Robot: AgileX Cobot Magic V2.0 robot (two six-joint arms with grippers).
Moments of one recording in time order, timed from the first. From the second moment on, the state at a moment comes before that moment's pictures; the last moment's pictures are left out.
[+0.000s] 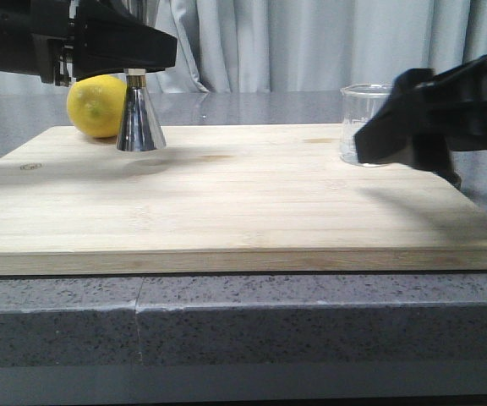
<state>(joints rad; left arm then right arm) -0.17 1.72 -0.97 -1.76 1.16 2.03 0.48 1.14 -0.43 0.31 -0.24 -0.25</state>
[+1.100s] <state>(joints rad) -0.17 1.76 -0.97 -1.76 1.15 2.11 0.48 0.88 -0.37 0.30 -0.13 -0.25</state>
